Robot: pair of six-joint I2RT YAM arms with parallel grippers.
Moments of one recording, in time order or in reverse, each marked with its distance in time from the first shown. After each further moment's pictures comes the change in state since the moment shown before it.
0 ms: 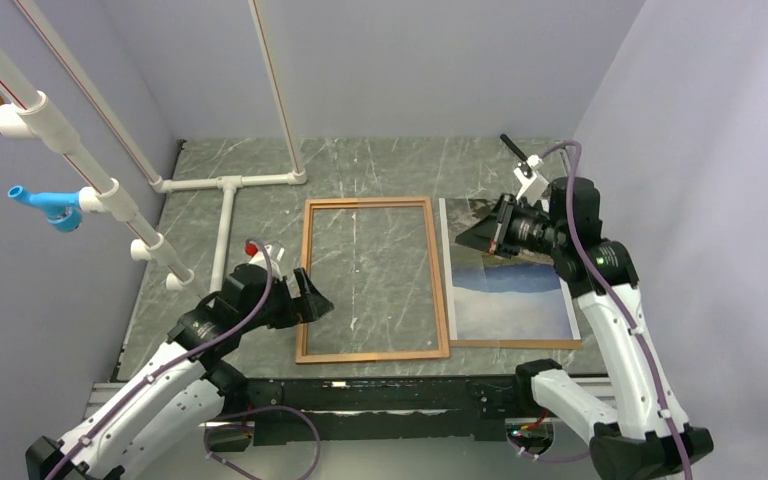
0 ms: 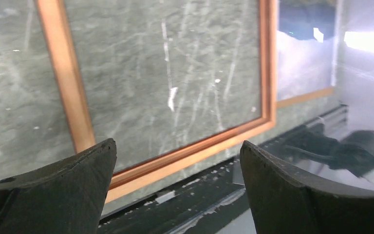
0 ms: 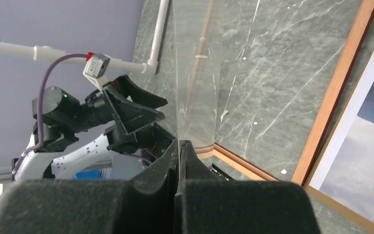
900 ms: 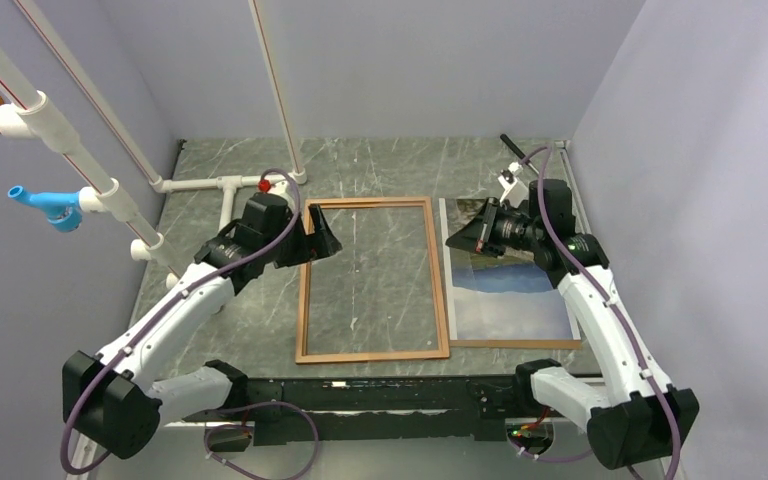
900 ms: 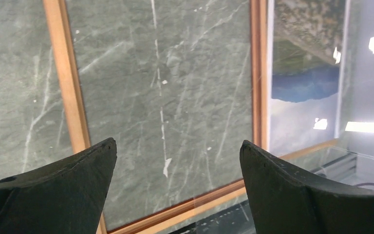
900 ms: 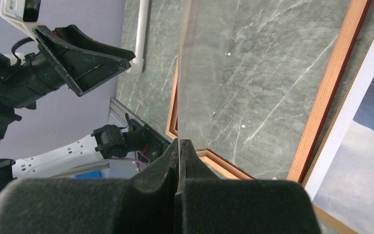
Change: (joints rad) left arm 0.123 0.464 0.438 0.033 -0.002 0.127; right arm 0.000 0.040 -0.189 0.169 -0.018 0.013
